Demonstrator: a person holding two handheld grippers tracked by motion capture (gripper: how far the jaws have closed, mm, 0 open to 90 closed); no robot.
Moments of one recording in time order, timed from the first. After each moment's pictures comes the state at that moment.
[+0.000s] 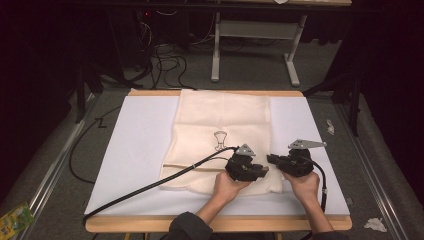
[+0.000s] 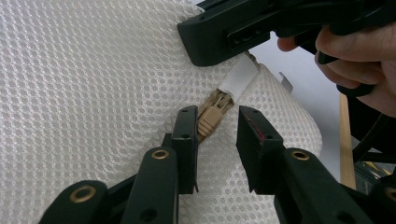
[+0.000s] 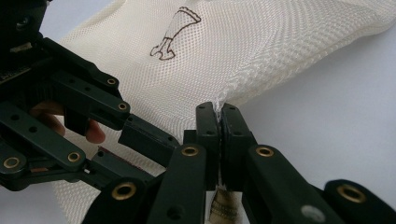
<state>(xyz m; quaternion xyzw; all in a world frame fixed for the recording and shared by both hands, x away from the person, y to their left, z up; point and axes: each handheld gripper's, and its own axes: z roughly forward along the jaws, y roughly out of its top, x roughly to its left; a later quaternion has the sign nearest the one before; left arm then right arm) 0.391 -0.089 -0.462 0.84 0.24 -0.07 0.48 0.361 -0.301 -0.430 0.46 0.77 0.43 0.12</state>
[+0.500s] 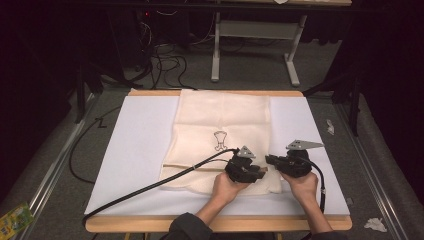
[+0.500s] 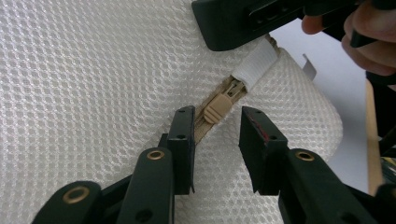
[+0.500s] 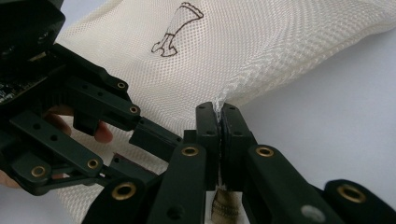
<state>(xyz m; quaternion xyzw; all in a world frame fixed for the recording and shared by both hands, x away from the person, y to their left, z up) 0.389 -0.091 -0.471 0.85 0.25 -0.04 0.46 0.361 -0.296 -0.432 0.45 0.77 0.42 0.12</state>
